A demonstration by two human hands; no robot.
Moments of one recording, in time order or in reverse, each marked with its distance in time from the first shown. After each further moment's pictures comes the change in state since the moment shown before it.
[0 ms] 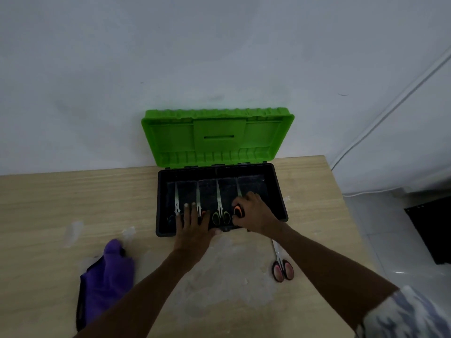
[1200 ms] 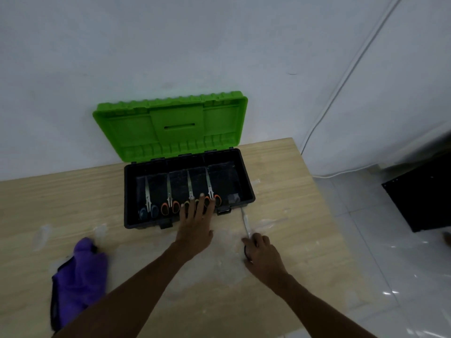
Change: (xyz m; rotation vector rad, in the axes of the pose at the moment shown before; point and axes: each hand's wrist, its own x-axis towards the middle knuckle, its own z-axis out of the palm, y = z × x) left_hand -0.009 0.085 0.013 0.069 0.048 0.184; right_hand -0.174 0.069 0.093 -0.165 -0.001 0.163
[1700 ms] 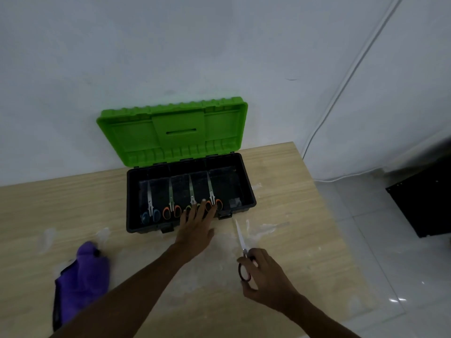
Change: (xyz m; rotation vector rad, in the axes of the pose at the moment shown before) left_hand 0.004 -0.005 -0.005 -0.070 -0.005 -0.001; right_hand -0.039 -0.009 -0.029 0.166 0.186 -0.350
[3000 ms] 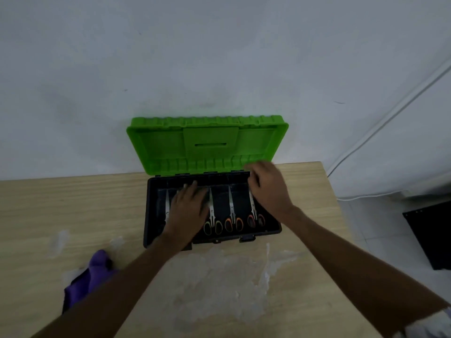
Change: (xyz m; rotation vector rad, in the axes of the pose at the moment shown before) left_hand 0.028 -0.075 -0.091 -0.250 0.244 -0.117; right_hand 0.262 0.013 -0.118 0.055 0.443 0.081
